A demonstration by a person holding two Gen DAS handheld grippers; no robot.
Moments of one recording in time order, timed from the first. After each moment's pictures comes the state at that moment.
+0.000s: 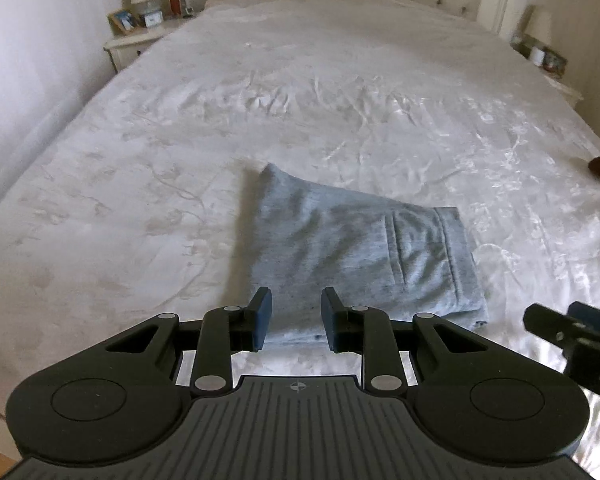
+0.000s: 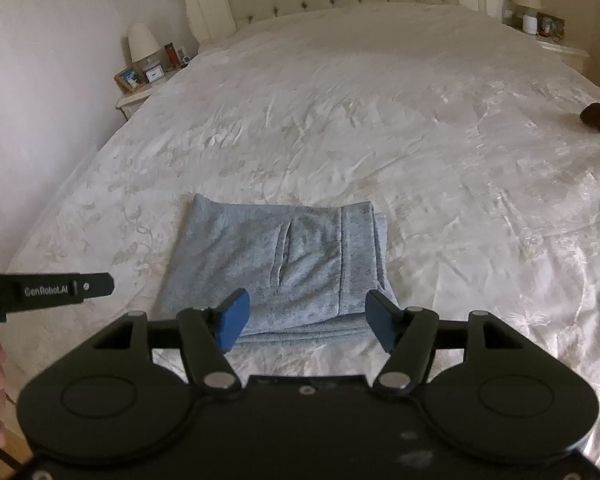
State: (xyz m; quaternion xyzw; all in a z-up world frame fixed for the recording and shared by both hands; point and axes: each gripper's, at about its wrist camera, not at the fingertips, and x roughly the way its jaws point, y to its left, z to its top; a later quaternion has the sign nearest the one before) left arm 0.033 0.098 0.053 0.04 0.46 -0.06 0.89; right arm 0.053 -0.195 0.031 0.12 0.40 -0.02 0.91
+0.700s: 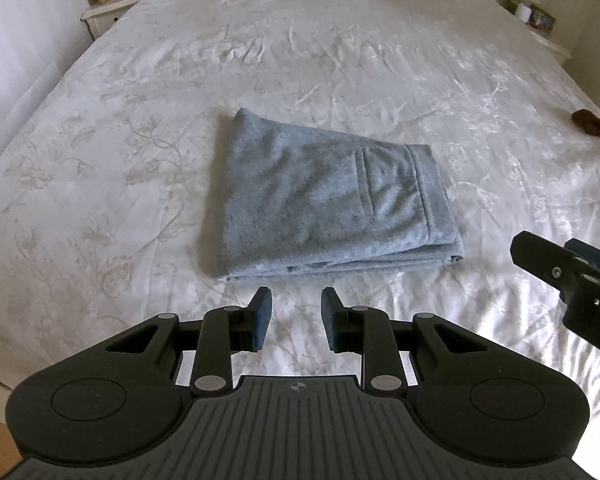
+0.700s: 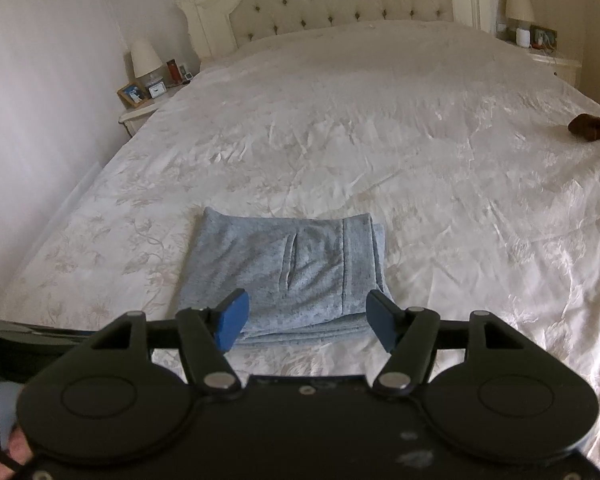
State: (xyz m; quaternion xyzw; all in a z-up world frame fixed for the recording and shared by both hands) left arm 0.006 0.081 0.045 0.05 0.52 -0.08 0.85; right arm 0.025 -0.191 0.055 0.12 0.38 -0.02 0.92
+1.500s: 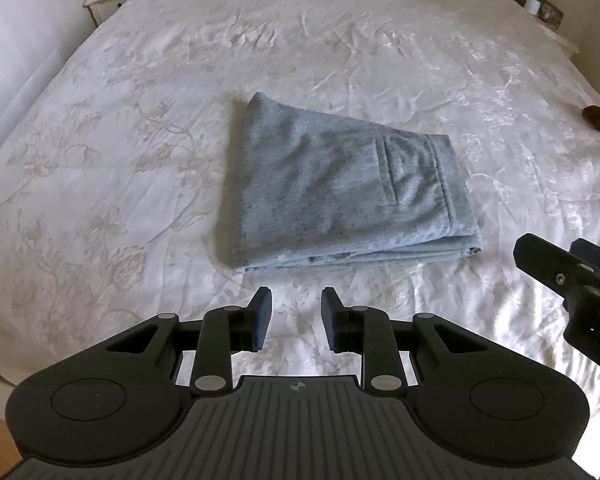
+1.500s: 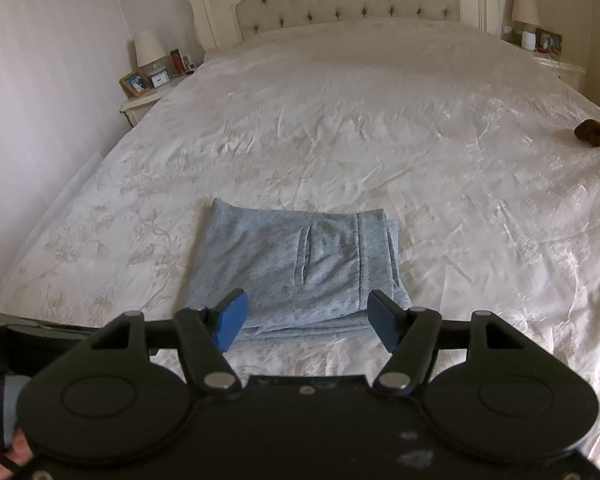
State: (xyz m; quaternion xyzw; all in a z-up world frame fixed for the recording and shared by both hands) left arm 0.016 0.099 0.038 0.05 0.54 -0.07 0.83; right arm 0.034 -0.172 0.054 0.10 0.39 -0.01 0.91
